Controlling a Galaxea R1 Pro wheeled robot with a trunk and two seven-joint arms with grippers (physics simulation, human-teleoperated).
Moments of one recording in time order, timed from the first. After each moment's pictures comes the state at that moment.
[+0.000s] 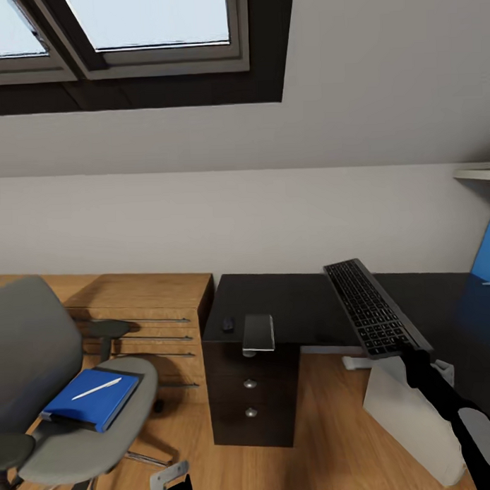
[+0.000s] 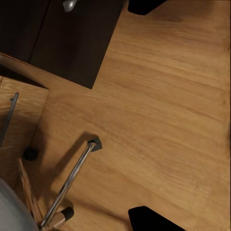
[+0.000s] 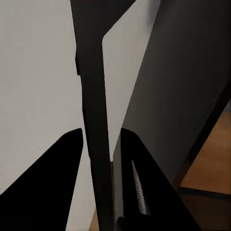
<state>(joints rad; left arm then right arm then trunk) -0.19 0.07 -0.62 -0.73 0.77 -0.14 0.51 -0.37 -0.23 -0.41 -0.94 -1.26 0.39 0.29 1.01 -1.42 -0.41</state>
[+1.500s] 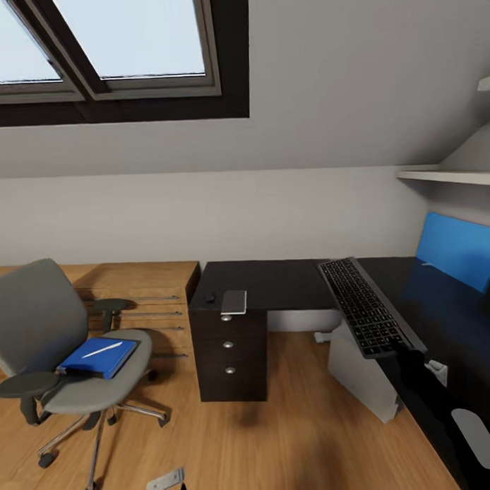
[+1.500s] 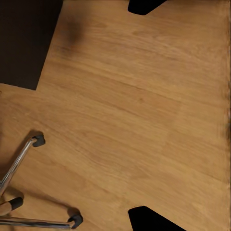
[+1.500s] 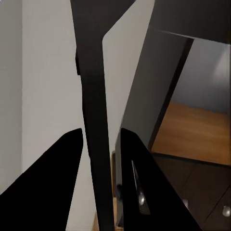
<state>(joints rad) -0.19 0.07 -0.62 -0.68 0.77 -0.14 0.51 -0.37 -0.20 -0.40 -0.93 -1.26 0.39 0.32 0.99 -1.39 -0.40</state>
